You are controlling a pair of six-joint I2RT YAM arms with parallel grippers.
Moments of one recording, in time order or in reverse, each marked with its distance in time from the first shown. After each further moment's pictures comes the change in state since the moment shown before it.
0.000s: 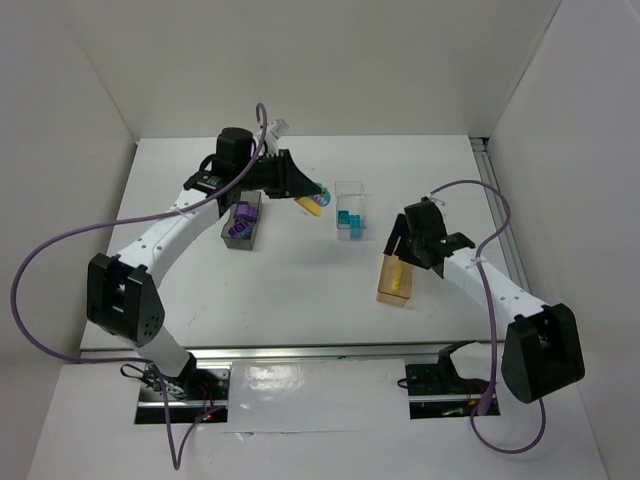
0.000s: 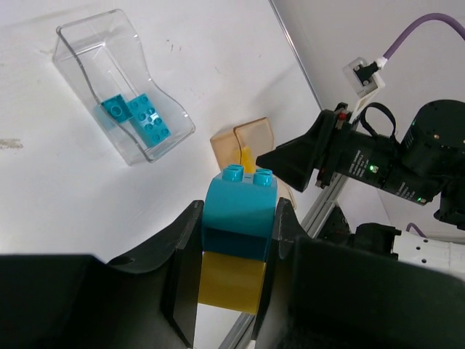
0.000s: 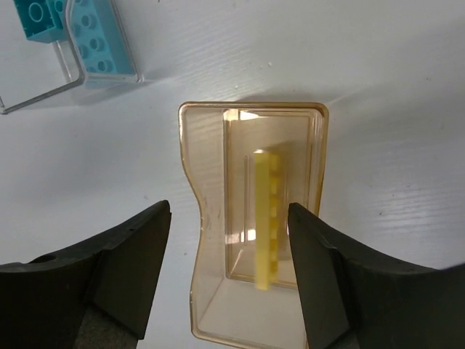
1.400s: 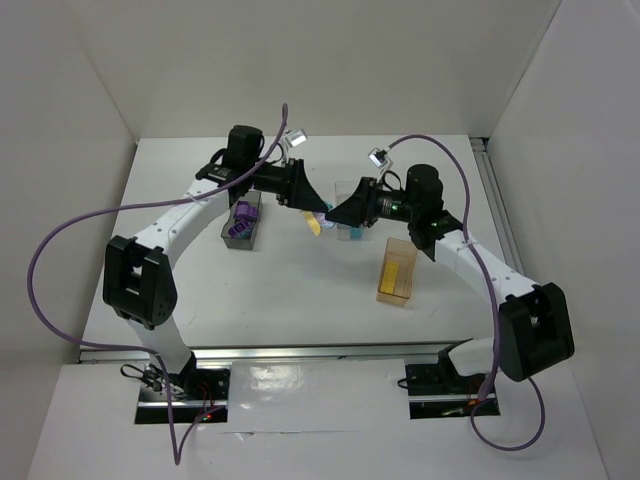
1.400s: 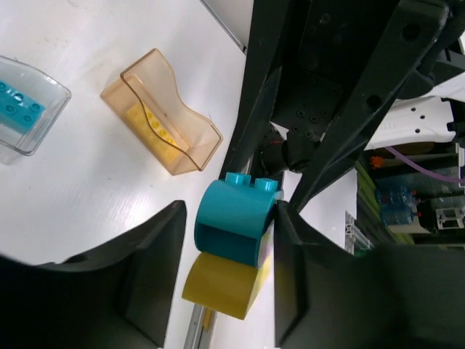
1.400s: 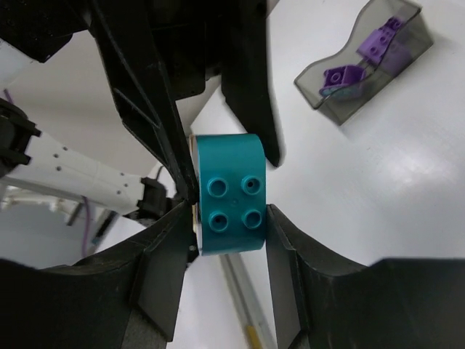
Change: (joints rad) left arm 0.011 0.138 0.101 -0.064 0.497 0.132; right arm 0.039 0.119 0.162 0.692 -1.023 0.016
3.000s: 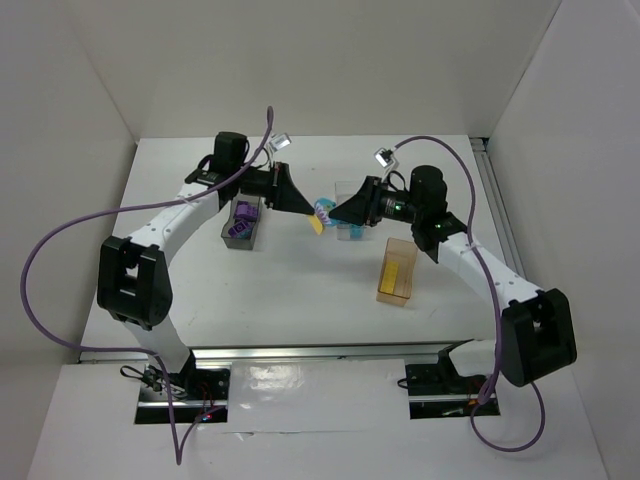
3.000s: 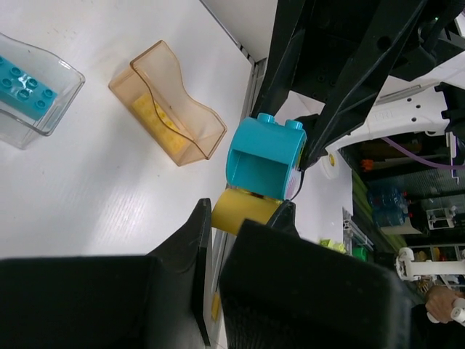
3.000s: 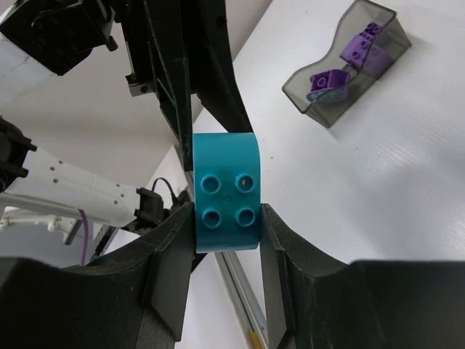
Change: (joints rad) left arm 0.082 -0.021 -0.094 0.040 0.085 0.054; right arm -0.023 -0.034 -0.020 -0.027 0.045 0.024
